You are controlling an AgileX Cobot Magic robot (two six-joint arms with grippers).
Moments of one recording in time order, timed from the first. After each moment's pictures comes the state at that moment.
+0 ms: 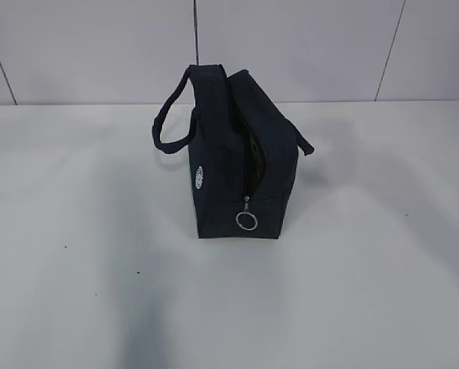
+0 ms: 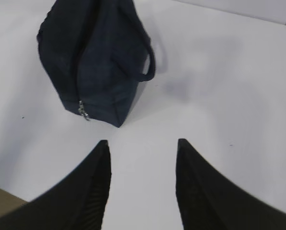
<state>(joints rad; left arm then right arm) -0.30 1.19 -1.30 -0.59 0.85 0.42 0.19 0.99 -1.10 0.19 0.90 -0.19</state>
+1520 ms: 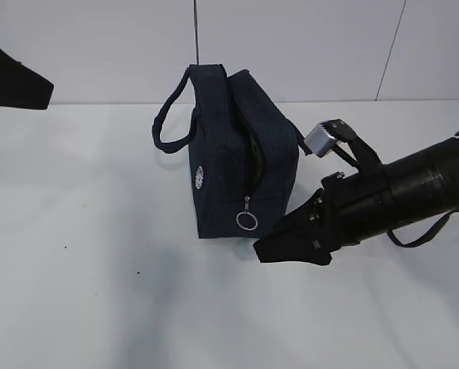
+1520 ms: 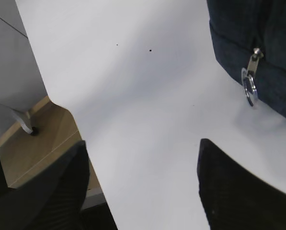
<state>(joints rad) -0.30 1.14 -1.03 -0.53 0.77 0.47 0.19 1.75 -0.87 1.34 0.90 -1.63</state>
